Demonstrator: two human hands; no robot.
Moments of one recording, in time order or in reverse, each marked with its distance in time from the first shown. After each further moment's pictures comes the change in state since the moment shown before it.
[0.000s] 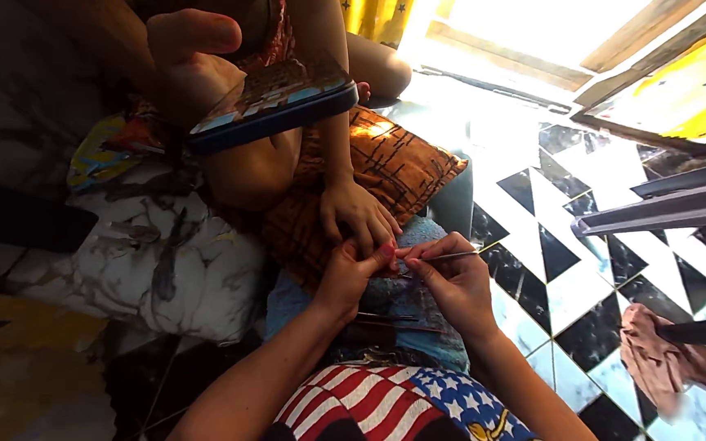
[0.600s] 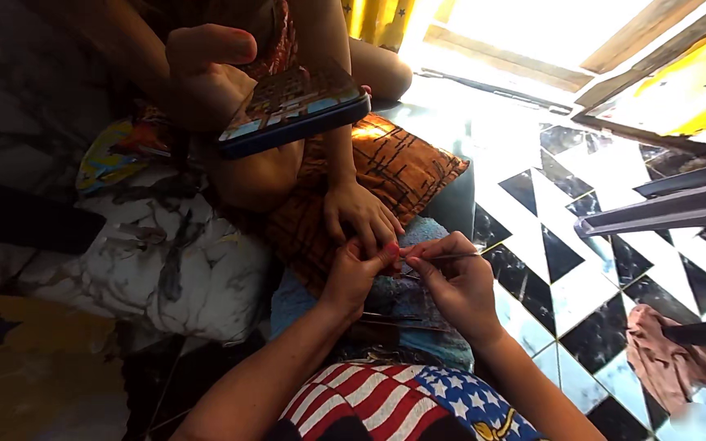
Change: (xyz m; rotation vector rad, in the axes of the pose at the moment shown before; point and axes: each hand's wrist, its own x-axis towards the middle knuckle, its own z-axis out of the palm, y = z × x) left_hand -0.001 -0.002 0.003 0.005 0.034 0.020; right_hand 0.000 -0.006 0.002 -0.216 -0.012 -0.093
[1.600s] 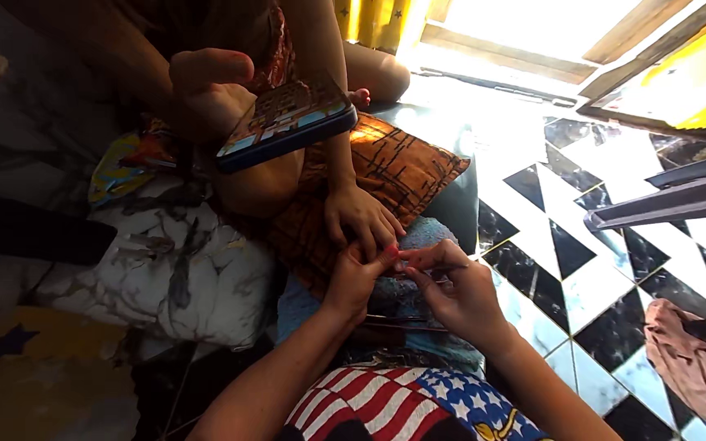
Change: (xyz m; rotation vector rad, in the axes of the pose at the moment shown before) left_hand 0.000 -0.001 -0.002 0.014 0.008 0.009; right_hand 0.001 -0.003 -0.005 -0.174 -0.138 -0.113
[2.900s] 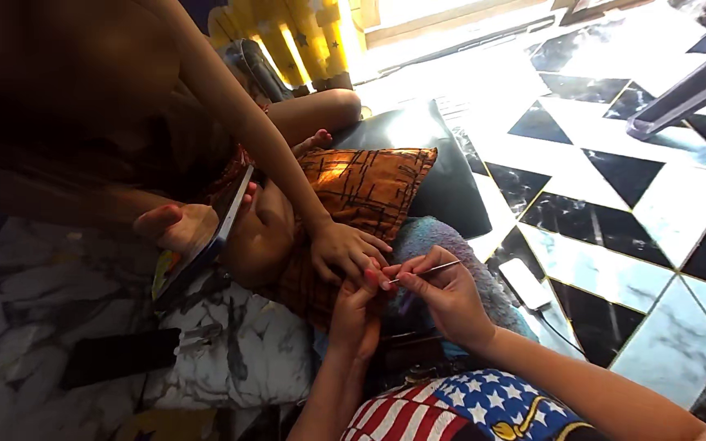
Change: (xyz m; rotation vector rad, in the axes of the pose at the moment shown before) left_hand -0.003 0.006 -0.001 -0.206 -0.075 -0.091; right_hand -0.016 0.010 0.043 0.973 0.486 0.239
